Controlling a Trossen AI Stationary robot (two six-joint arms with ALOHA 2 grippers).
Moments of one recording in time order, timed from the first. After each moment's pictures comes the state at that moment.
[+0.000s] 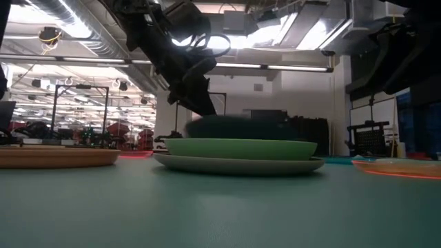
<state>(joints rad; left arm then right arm) 0.18 1.64 0.98 -0.13 -0.16 -0.23 0.70 1.27 0.80 -0.71 0.62 0.49</state>
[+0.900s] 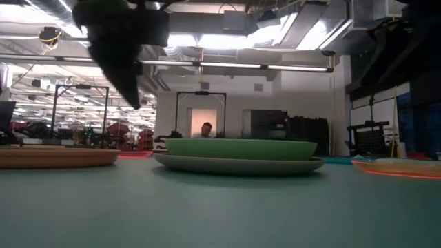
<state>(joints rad) -0.23 1.48 0.98 -0.67 -0.15 -0.53 0.70 1.27 0.80 -0.66 0.65 0.46</state>
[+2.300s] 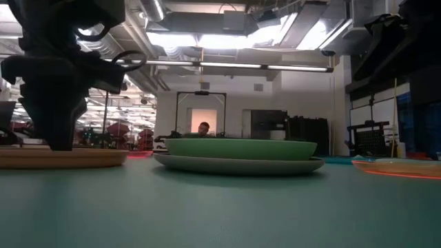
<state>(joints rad) -0.34 1.48 0.74 -0.63 -0.11 -0.85 0.70 1.27 0.80 -0.65 0.72 0.41</state>
